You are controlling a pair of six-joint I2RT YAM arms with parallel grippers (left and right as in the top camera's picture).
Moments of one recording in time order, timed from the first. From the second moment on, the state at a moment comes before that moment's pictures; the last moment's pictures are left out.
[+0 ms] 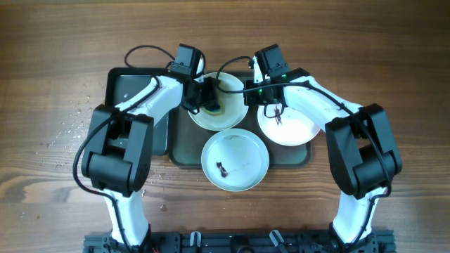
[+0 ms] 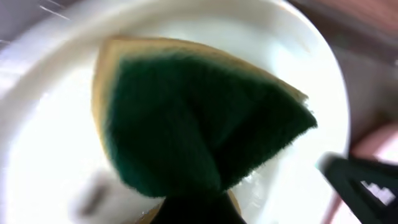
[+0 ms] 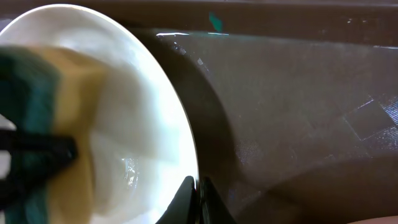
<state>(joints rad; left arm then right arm) -0.31 2.05 1.30 -0.46 0.39 -0.52 0.40 2.03 1.32 -0.43 -0.23 0.34</state>
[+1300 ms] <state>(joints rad) -0.31 1.88 1.28 -0.45 0.11 -0.48 0.40 2.03 1.32 -0.43 -0.23 0.34</state>
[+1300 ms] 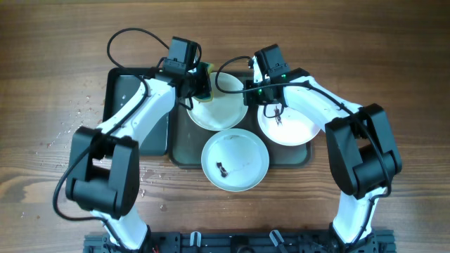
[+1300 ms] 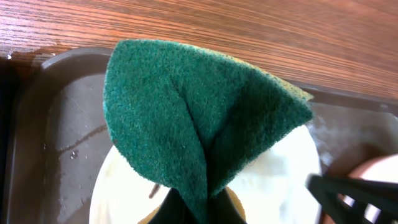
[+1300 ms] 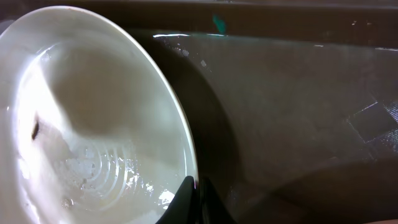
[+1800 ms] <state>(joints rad) -0.32 2.03 1.29 -0.36 0.13 -0.49 0.40 2.03 1.32 -0.43 -0.23 0.34</state>
